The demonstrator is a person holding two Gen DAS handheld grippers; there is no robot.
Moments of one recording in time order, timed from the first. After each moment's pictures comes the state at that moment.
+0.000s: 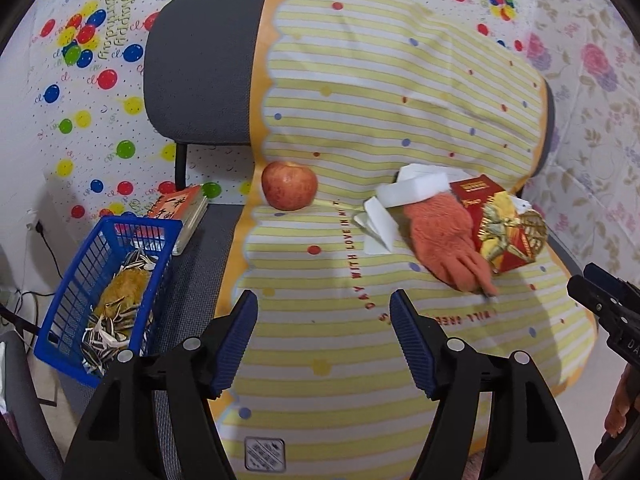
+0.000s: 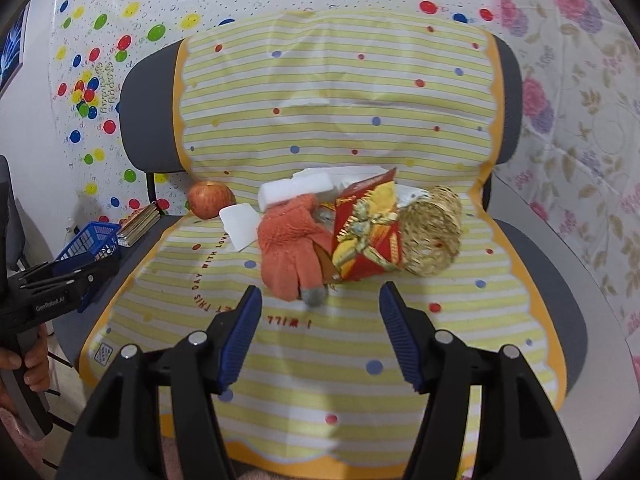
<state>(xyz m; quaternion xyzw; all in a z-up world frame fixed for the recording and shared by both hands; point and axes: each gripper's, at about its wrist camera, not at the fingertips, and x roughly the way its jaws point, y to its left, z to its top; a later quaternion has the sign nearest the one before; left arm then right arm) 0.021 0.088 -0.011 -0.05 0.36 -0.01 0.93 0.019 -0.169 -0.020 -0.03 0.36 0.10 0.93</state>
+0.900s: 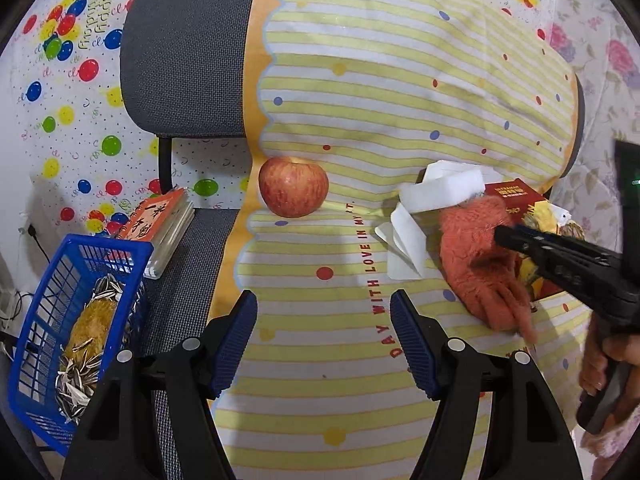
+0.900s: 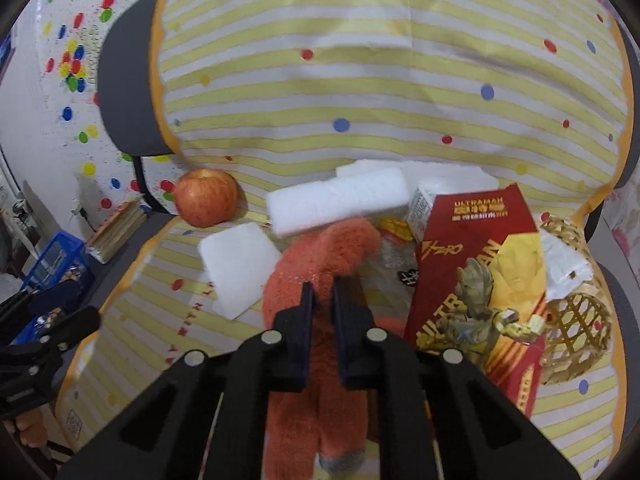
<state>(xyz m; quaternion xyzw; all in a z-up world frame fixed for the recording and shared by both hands) 0.079 0.090 -0.034 -0.05 0.38 0.00 0.92 0.160 -0.115 -0.069 -0.04 0.41 0.17 0.89</state>
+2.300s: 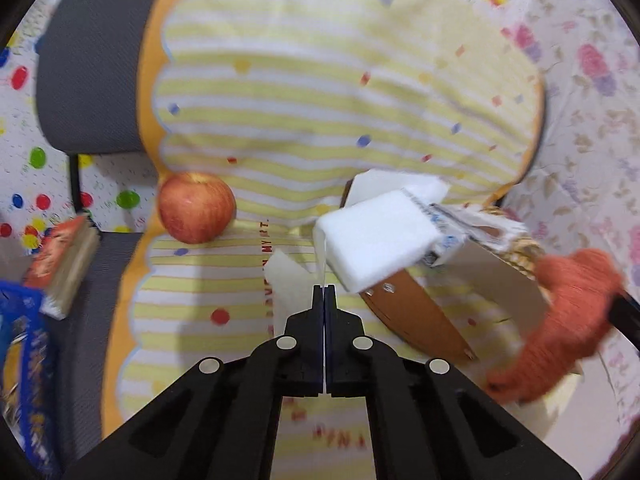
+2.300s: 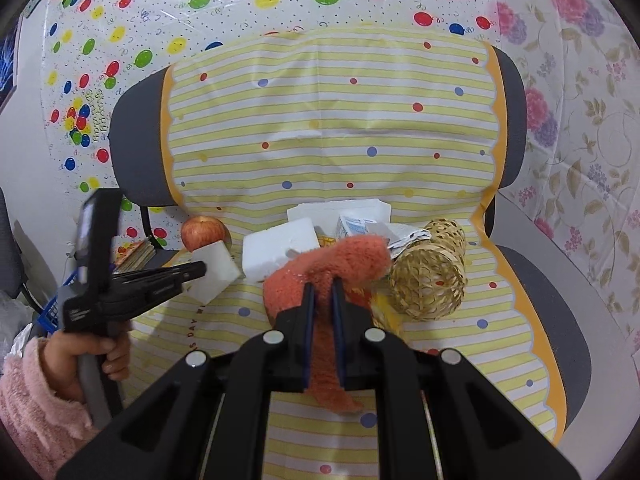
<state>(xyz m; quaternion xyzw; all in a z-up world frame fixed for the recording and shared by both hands) 0.112 0.048 -0.030 -0.09 0.37 -0.11 0.92 0.048 -0.177 0.004 -0.01 0.33 0.10 0.94</state>
